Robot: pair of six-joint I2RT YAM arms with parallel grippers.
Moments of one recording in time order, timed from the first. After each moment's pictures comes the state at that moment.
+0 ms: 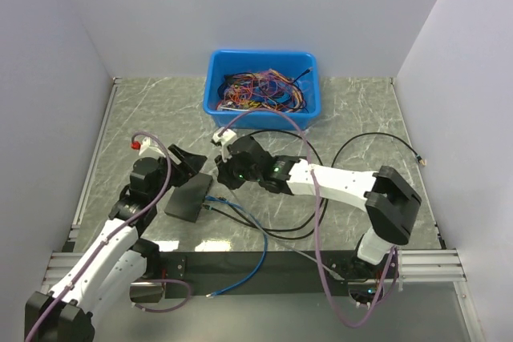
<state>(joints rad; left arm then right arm) -0.31 0.68 0.39 -0.01 0.10 -0.91 1.03 1.63 1.16 -0.11 -0.04 0.24</state>
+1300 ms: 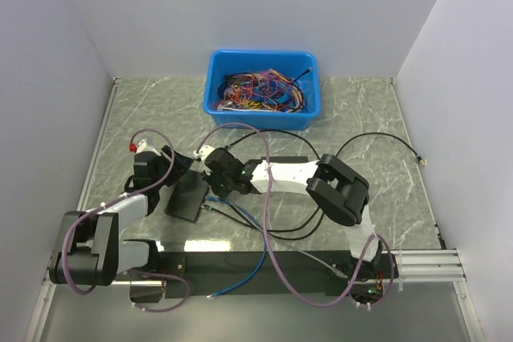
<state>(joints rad) -0.05 1.23 0.30 0.40 0.16 -0.82 1.06 2.01 1.33 -0.16 0.02 0.18</state>
